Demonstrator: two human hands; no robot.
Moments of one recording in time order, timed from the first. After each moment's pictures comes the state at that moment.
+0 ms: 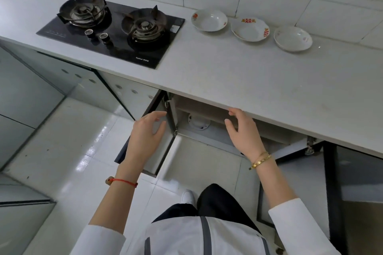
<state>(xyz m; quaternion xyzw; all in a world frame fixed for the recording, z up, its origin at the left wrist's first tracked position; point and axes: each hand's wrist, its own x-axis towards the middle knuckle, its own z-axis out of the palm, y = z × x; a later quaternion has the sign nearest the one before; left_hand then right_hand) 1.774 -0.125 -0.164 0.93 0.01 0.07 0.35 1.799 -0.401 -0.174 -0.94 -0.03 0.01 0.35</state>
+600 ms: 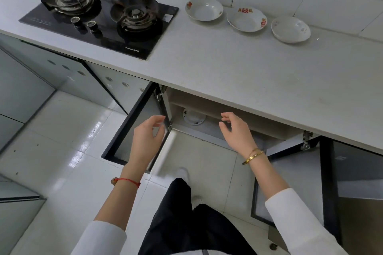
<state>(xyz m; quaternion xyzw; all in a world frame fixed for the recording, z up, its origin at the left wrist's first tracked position) 1.770 -0.156 -0.223 0.91 0.07 0.04 0.41 1.805 -0.421 -0.229 -0.93 -0.01 0.08 0.36</state>
